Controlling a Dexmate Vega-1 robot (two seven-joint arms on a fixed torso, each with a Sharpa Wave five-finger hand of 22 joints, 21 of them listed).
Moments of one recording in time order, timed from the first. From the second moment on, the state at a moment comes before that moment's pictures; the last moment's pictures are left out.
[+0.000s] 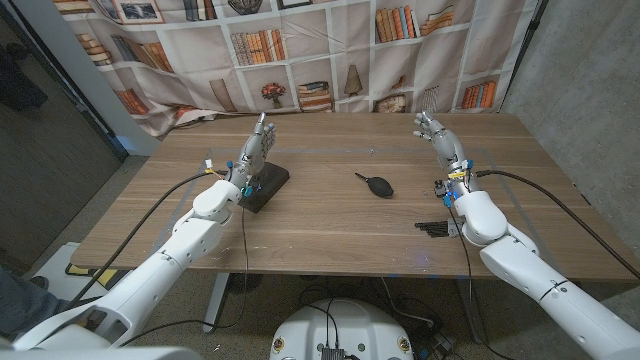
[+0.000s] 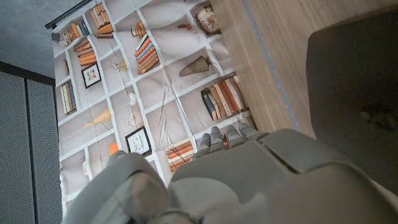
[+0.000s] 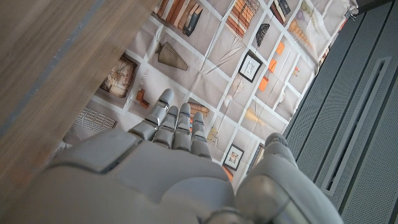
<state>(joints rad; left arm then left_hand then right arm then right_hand) 0.88 0.55 0.37 -1.41 -0.59 -0.27 -0.04 0.23 0.07 -0.14 0.07 0.29 -0.09 0.07 0.23 0.18 -0.04 0.01 0.24 0.18 -0.10 0.02 0.20 0.18 -0.17 -0.03 0.26 0.18 -1.11 -0.66 -0.31 -1.72 0.25 0.37 -0.31 0.21 -0.01 0.30 -0.11 0.18 0.20 0.09 0.21 0.19 0.22 0.11 0.23 0.18 0.14 0.06 0.20 0.18 0.09 -0.04 0.67 0.17</state>
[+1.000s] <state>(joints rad) 0.89 0.54 0.37 -1.39 -0.60 -0.30 -0.04 0.25 0.07 -0.14 0.07 0.28 -0.07 0.06 0.23 0.18 -0.02 0.01 0.24 0.18 -0.08 0.03 0.20 0.18 -0.17 -0.03 0.26 0.18 -1.18 -0.75 -0.32 -1.94 -0.09 0.12 -0.44 0.30 -0.01 0.33 -0.15 0.18 0.21 0.10 0.21 0.19 0.26 0.11 0.24 0.18 0.15 0.07 0.20 0.18 0.11 -0.04 0.65 0.17</state>
